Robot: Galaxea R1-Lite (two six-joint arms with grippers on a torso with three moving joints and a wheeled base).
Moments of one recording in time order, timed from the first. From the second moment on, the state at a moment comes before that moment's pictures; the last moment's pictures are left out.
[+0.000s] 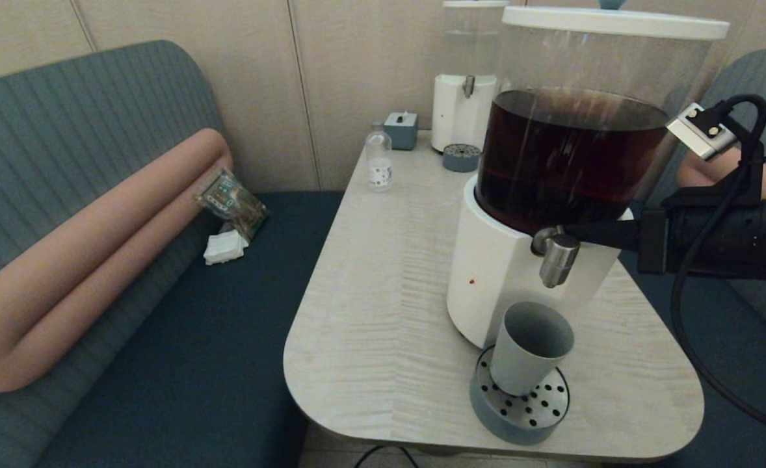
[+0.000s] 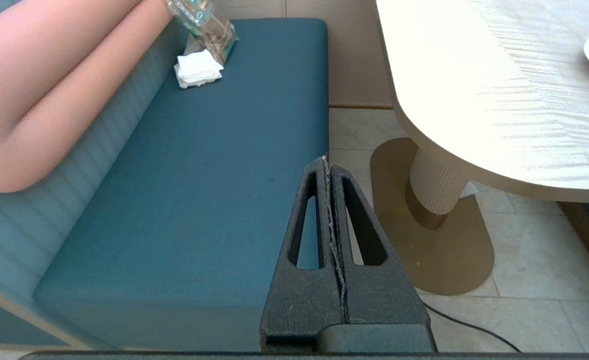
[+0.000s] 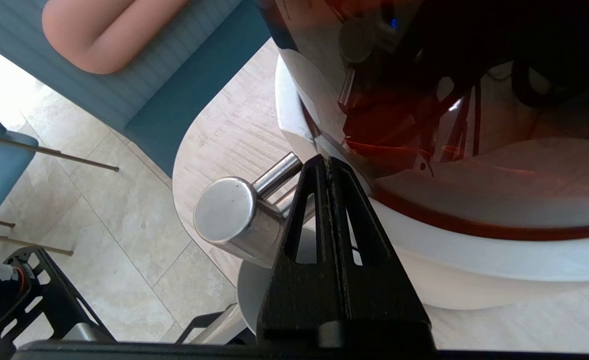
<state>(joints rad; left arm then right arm) -0.01 0.00 0.00 -0.01 0.00 -0.01 0.28 1.45 -1.05 -0.08 0.43 0.12</state>
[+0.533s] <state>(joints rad) -0.01 0.00 0.00 -0.01 0.00 -0.01 0.32 1.47 -1.06 -0.11 0.43 0.11</state>
